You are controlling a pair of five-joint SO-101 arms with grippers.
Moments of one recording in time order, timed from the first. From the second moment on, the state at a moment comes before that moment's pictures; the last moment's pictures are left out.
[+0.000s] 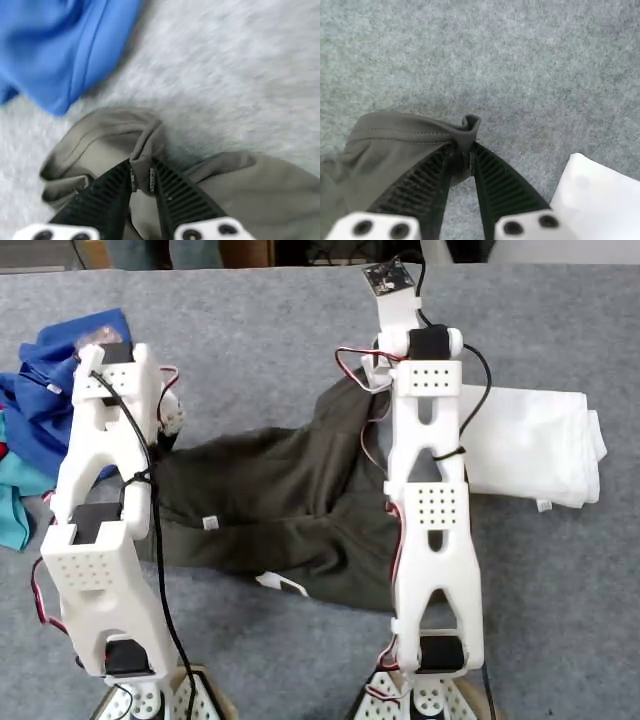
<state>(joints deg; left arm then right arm) -9.8 26.0 -22.0 87.4 29.0 -1.6 72.5 -93.4 93.1 15.9</state>
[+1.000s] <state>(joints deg) -15.6 -17.3 -44.5 101.0 6.1 5.8 5.9 -93.5 100.6 12.0</state>
